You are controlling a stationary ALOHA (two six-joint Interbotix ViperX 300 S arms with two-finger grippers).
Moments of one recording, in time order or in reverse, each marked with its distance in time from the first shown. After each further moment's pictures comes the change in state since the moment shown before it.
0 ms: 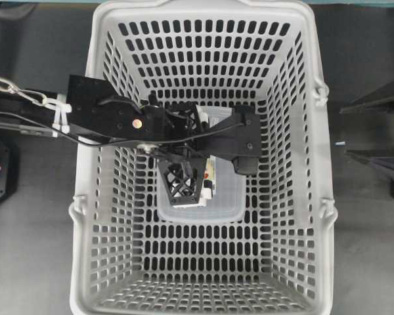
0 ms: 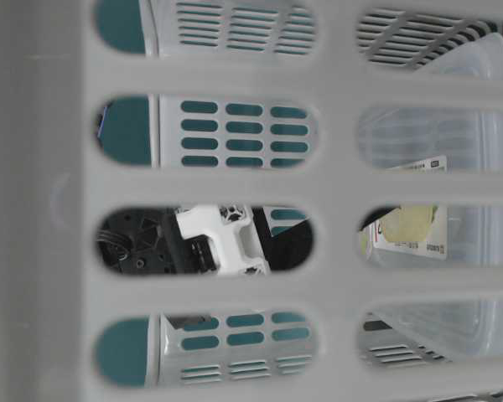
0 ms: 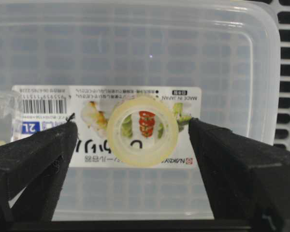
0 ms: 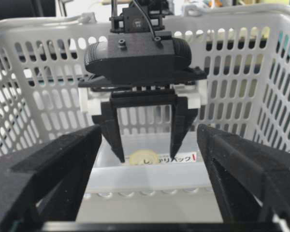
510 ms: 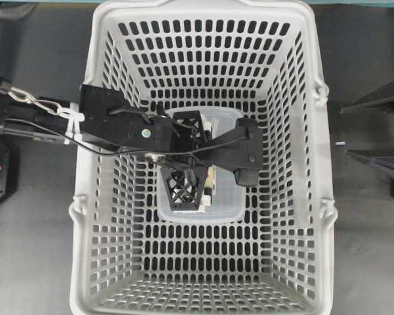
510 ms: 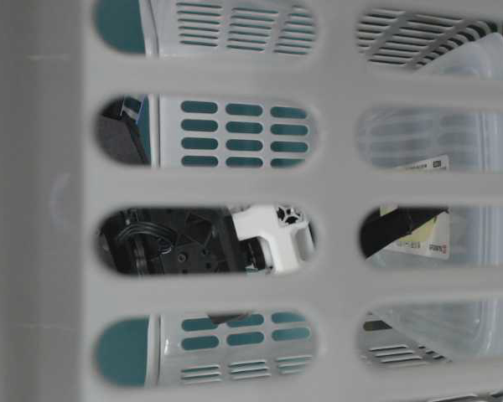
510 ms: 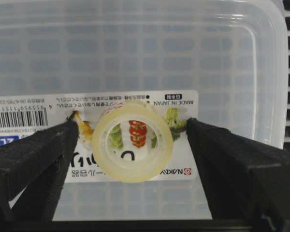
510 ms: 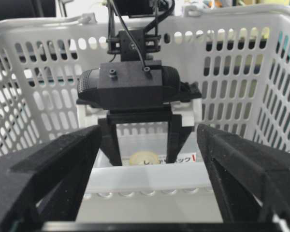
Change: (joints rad) left arm -0.011 0.049 0.006 0.000 -0.014 0.038; right arm 0.000 -0.005 0.000 0.002 0.002 0.000
